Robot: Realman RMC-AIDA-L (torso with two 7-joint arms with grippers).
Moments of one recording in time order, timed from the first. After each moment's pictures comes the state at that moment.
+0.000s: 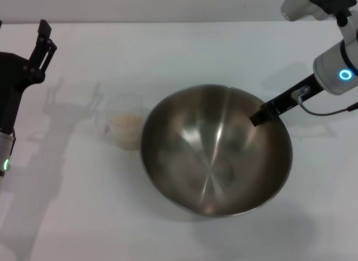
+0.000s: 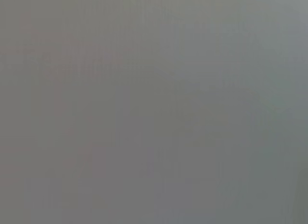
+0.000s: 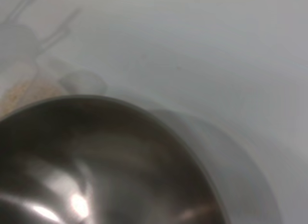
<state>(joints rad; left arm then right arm) -0.34 -2.08 -0.65 -0.32 2.18 1.49 -0.01 0.72 2.07 -1.19 -1.06 0.59 1.49 -0.54</state>
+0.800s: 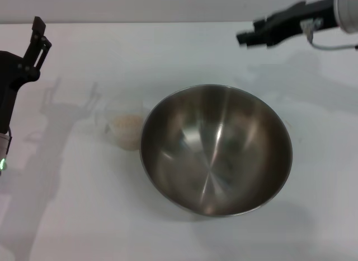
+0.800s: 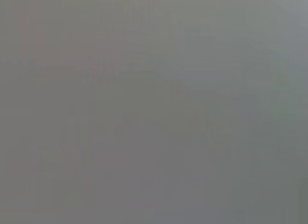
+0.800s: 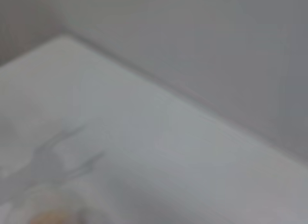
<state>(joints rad) -0.33 -2.08 -0.66 -0.33 2.18 1.51 -0.01 0.57 2.08 -1.20 -1.46 0.77 1.36 -0.68</state>
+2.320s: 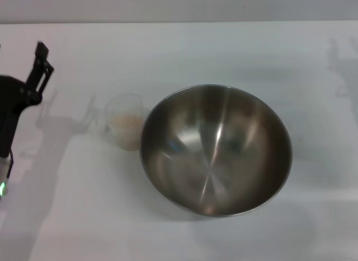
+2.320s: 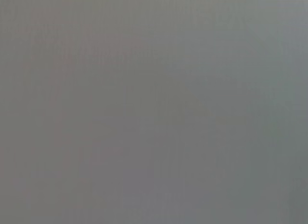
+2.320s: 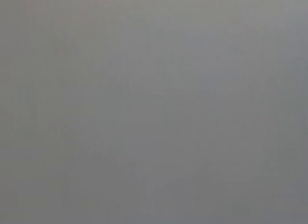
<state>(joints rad) -0.27 -2.08 -0.62 -0.33 2.18 1.51 -0.05 0.45 2.07 -1.87 -0.27 0.59 -1.40 0.27</state>
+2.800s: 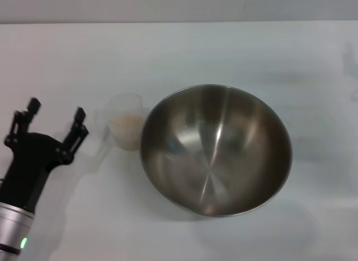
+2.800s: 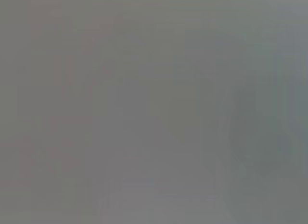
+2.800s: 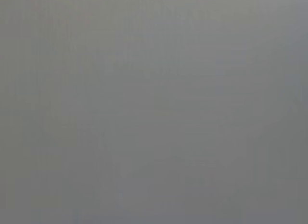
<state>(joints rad) -0.14 -2.08 -0.42 -0.38 2.18 1.42 0.03 0.46 2.05 -1.84 -0.19 0.59 -1.41 0.28</state>
